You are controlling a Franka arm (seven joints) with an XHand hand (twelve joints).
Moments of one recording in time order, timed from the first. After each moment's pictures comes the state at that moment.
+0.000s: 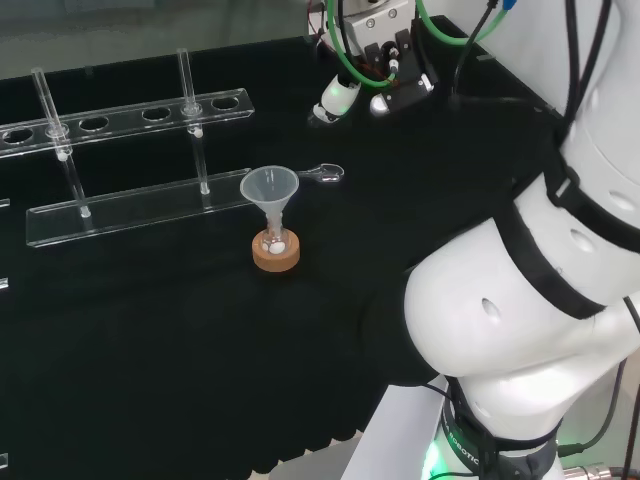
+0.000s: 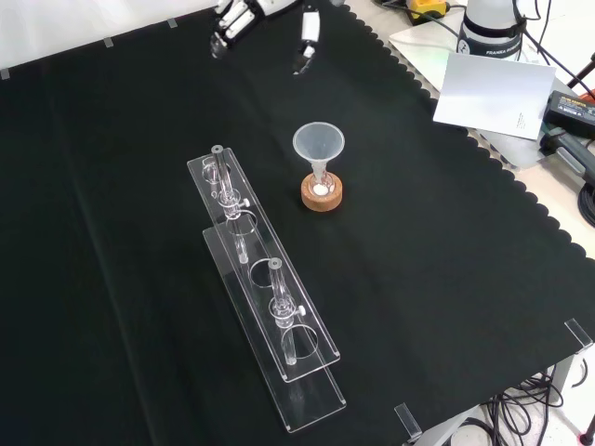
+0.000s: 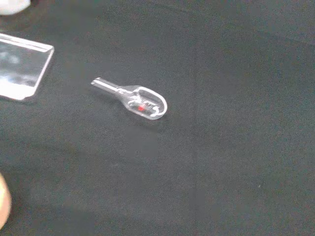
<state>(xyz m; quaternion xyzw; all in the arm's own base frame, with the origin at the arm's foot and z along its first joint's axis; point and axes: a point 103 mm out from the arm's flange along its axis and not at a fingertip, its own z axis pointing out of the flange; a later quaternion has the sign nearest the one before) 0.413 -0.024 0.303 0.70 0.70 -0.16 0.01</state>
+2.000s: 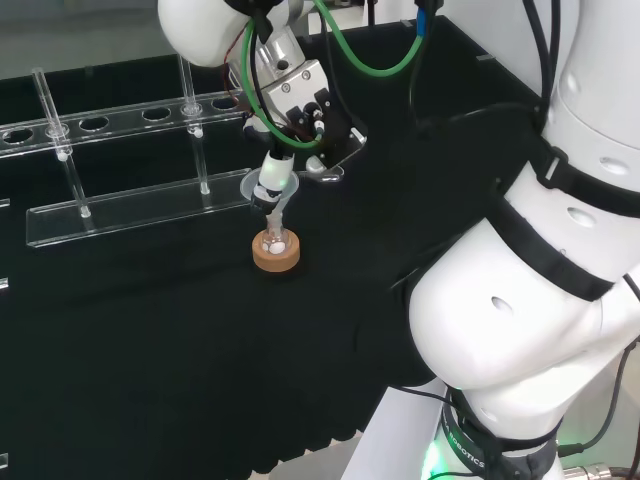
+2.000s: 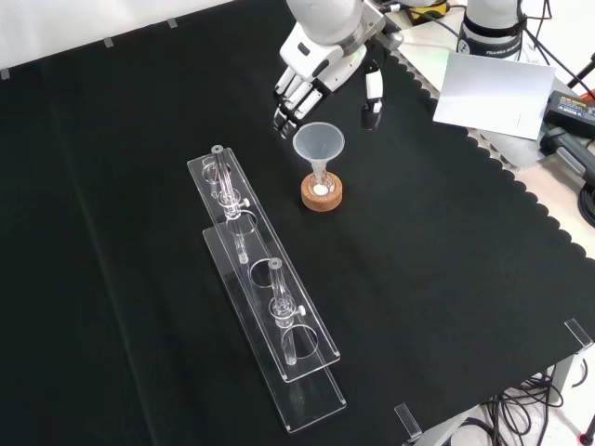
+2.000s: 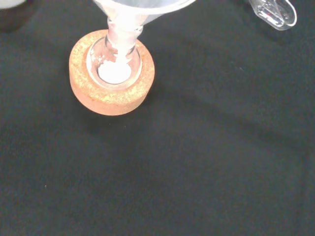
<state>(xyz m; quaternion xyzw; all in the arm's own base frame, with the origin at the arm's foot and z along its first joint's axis) 0.370 0.083 0.243 0.62 0.73 -0.28 -0.05</state>
